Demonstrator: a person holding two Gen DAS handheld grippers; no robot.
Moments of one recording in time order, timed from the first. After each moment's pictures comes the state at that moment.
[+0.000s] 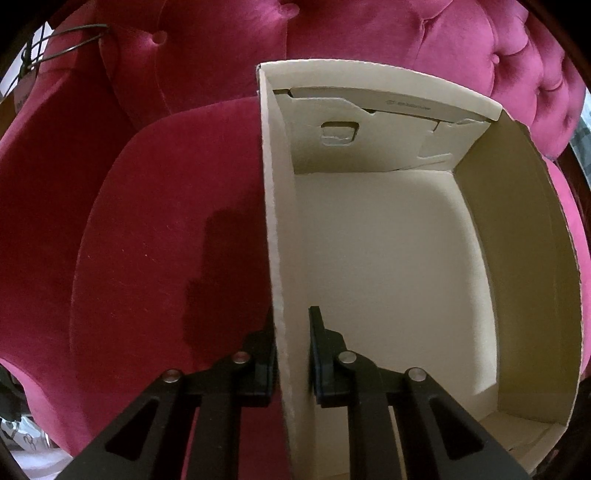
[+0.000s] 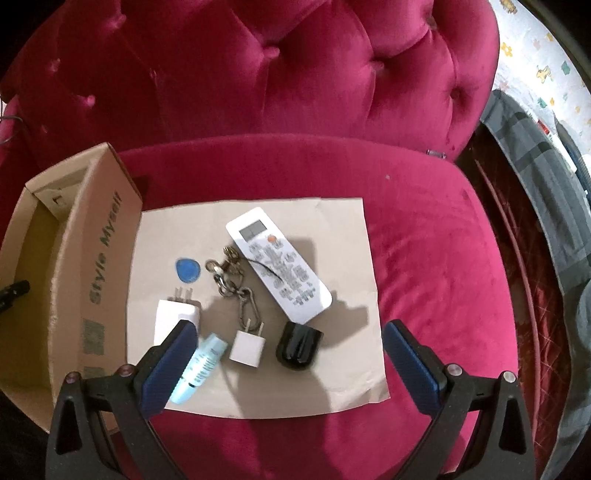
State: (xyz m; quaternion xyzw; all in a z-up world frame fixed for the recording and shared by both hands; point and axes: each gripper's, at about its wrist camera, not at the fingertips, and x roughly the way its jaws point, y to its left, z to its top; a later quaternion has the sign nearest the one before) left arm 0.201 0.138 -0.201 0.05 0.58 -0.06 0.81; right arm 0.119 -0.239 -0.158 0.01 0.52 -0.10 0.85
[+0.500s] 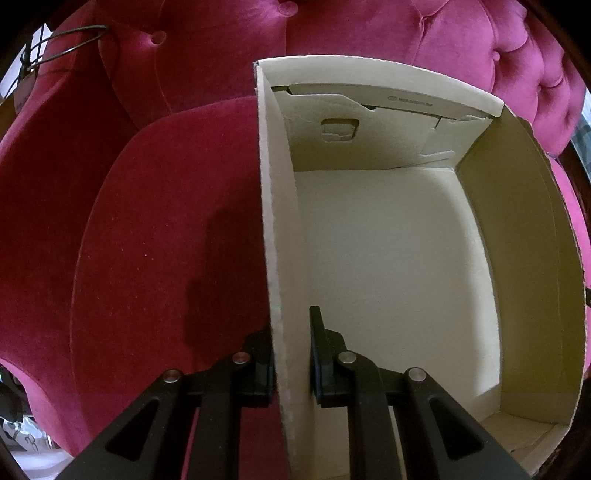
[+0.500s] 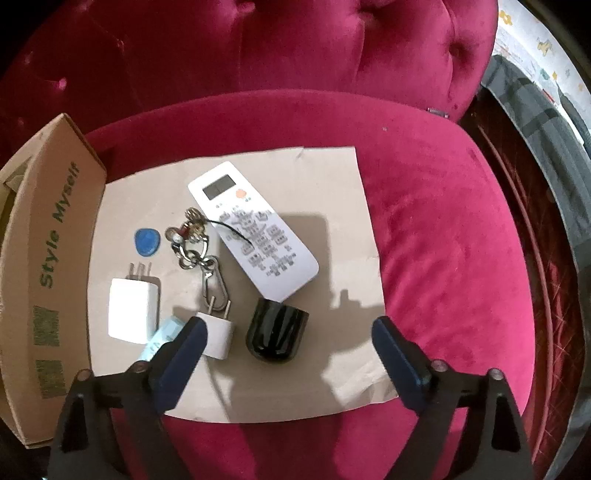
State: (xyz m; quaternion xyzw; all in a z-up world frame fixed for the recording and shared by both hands) left arm 0.196 0.134 -0.202 0.06 0.58 -0.05 0.81; right arm 0.127 -0.262 -0.207 0.03 0.56 -0.11 0.82
